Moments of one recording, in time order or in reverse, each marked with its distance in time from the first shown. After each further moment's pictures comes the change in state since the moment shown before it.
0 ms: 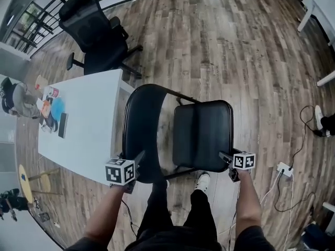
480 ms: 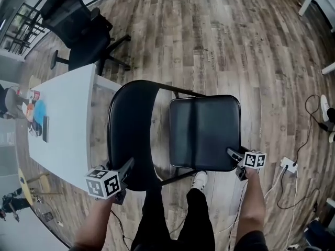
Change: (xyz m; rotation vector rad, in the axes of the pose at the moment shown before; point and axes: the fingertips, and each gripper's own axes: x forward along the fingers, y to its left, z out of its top) left arm 0.064 -0.029 -0.017 -0.058 -0.001 -0.012; right arm 0.012 -0.141 -0.017 0.134 -0.073 0.052
